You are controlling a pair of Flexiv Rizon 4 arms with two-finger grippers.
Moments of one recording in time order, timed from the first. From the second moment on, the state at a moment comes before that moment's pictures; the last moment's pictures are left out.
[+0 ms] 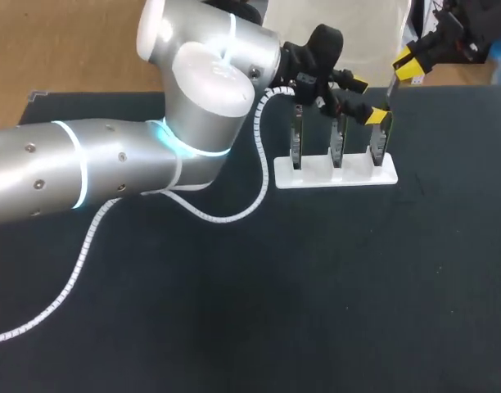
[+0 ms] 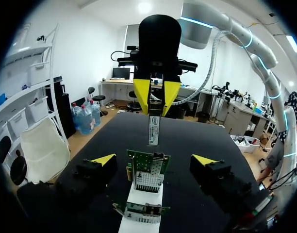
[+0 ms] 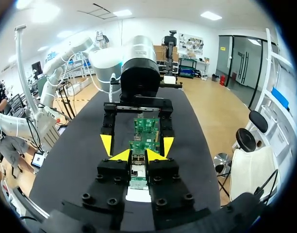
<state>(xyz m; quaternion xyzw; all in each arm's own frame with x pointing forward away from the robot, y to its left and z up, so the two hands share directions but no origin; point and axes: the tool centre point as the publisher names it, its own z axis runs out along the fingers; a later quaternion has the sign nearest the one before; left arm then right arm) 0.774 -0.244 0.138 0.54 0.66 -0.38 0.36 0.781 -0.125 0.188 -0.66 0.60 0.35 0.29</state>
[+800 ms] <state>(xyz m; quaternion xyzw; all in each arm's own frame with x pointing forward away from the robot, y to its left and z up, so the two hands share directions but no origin) 0.781 -0.246 0.134 0.57 0.66 -0.37 0.32 0.780 -0.126 0.188 -0.66 0.60 0.35 0.29</state>
